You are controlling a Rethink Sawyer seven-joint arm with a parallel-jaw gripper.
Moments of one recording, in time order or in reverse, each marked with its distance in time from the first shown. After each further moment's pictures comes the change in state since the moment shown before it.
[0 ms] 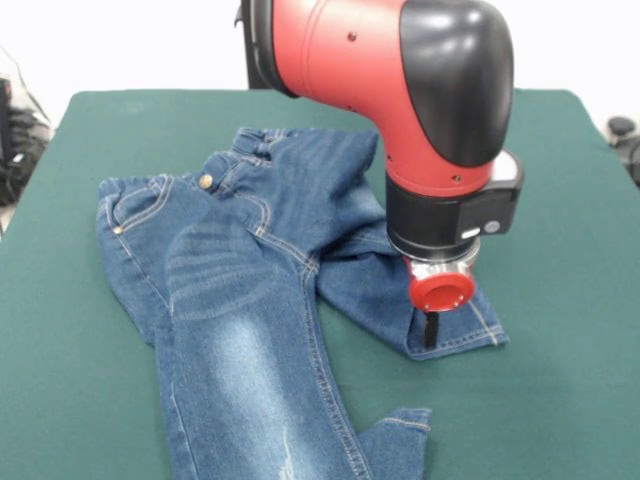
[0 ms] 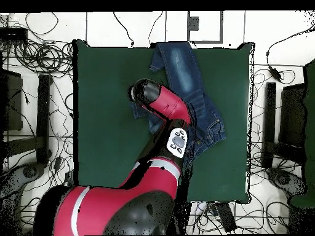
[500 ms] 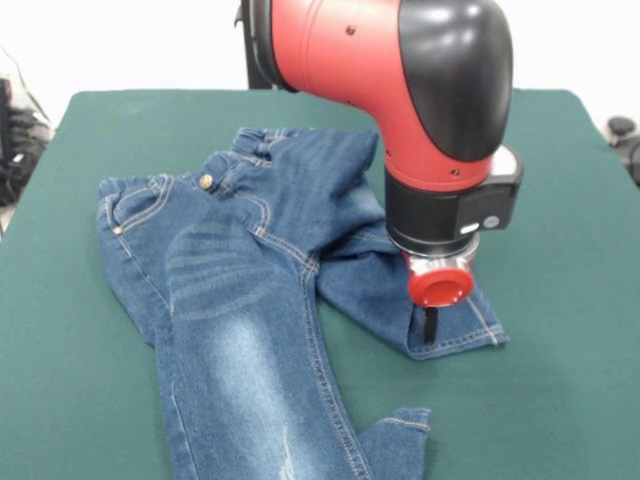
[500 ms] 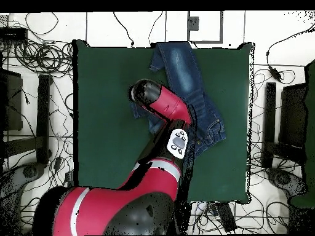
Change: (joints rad) arm 0.000 -0.010 0.001 0.013 0.000 0.000 0.000
